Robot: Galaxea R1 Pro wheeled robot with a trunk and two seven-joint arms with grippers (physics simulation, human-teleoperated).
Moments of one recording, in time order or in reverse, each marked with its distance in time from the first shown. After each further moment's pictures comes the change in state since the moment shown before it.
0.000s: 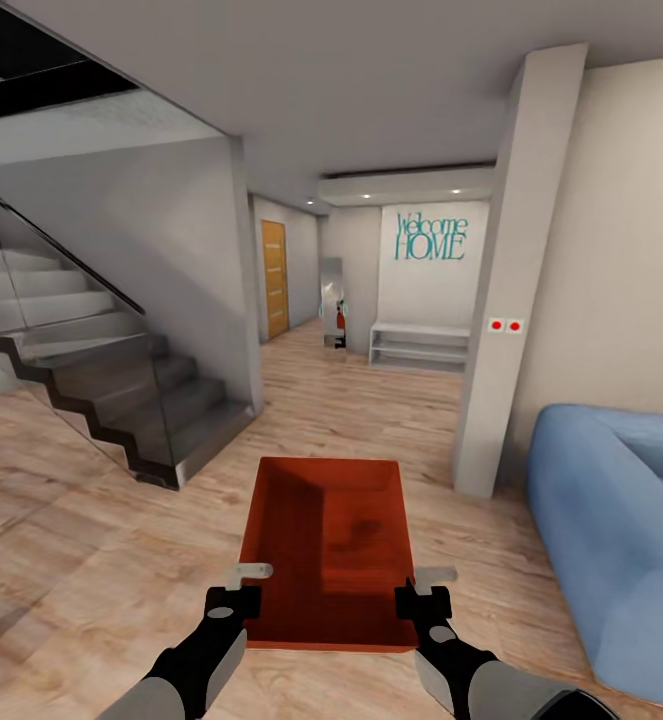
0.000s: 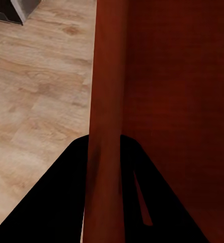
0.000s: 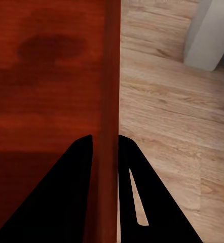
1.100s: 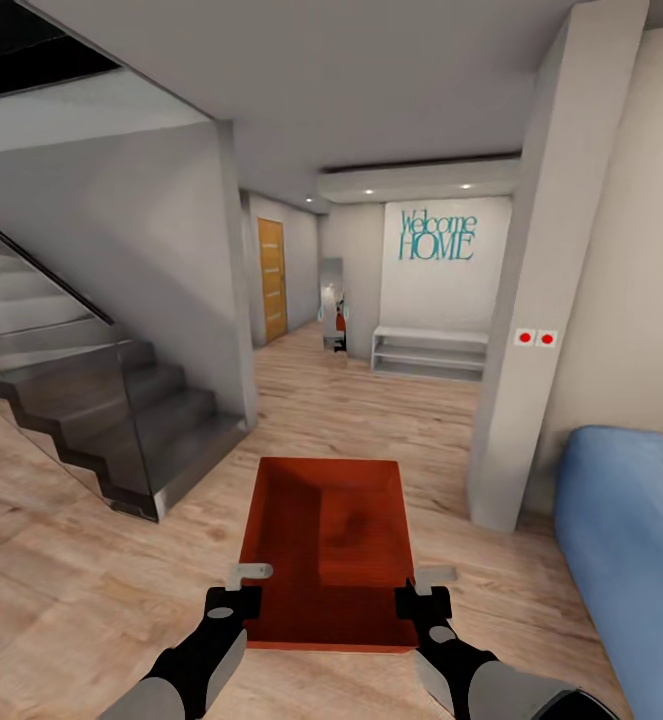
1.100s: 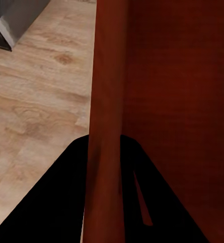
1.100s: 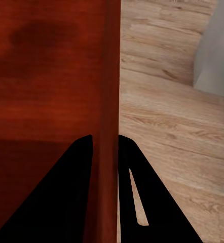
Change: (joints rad) left arm 0.000 0.000 0.002 0.001 -0.001 0.000 -0.001; right arm 0.000 0.000 0.001 0.000 -0.001 0.000 0.000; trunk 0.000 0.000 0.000
